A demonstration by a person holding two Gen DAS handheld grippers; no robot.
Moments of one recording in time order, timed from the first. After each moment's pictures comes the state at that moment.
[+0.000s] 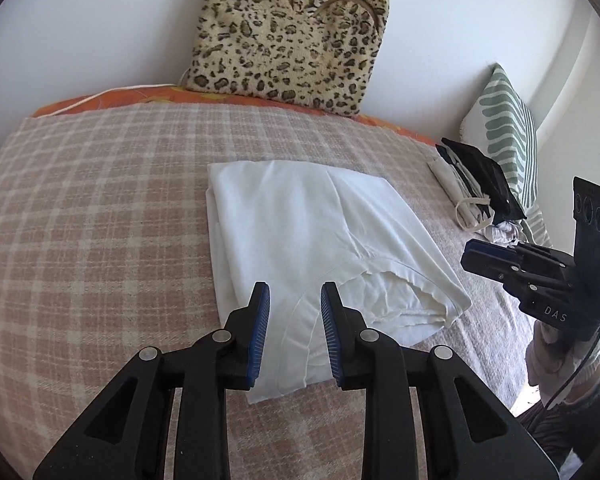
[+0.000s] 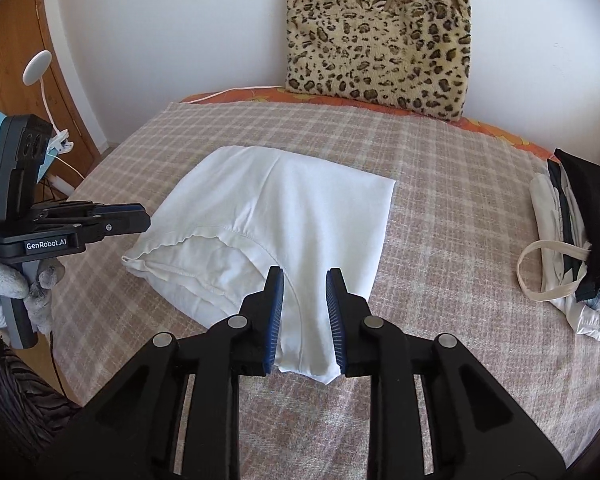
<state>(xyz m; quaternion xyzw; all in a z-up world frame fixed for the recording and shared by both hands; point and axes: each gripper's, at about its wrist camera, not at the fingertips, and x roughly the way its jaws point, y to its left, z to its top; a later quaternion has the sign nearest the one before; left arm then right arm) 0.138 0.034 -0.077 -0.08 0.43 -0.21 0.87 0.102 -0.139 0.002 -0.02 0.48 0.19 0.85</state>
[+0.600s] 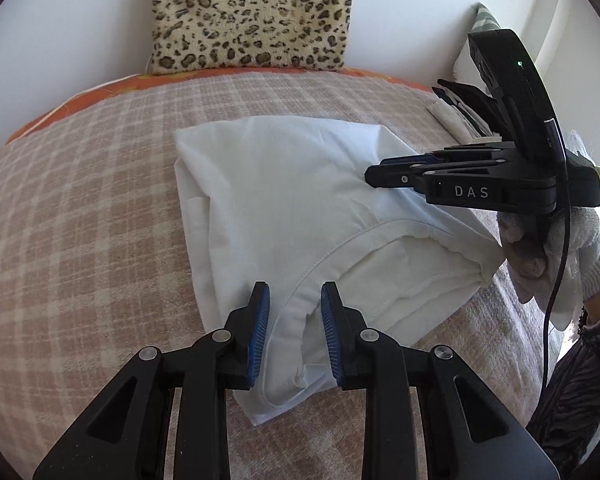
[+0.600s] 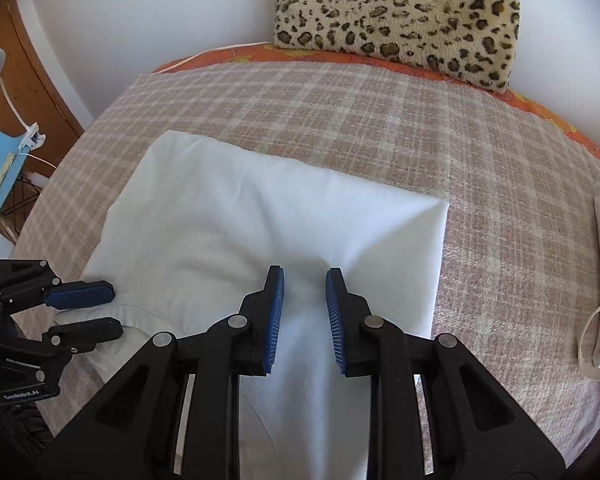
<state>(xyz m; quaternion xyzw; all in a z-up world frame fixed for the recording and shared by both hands) 0.147 0.023 -0.100 0.01 0.46 -0.23 0.86 0.192 -0.108 -0.069 -0.04 0.55 0.19 0.81</state>
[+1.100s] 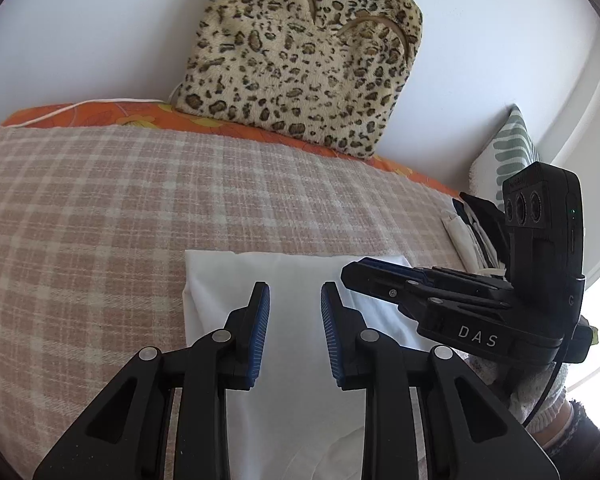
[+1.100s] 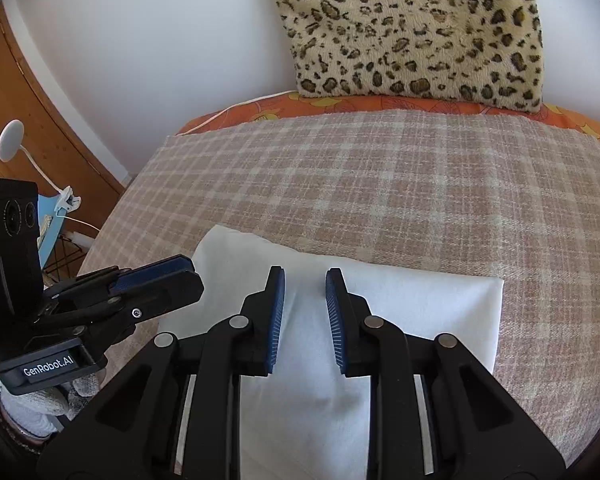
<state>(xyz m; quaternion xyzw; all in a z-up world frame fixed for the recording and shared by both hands) 0.229 0.026 -0.085 -0.13 0.42 -0.21 0.87 0.234 -0.088 -0.060 0.07 0.52 0.23 0.82</state>
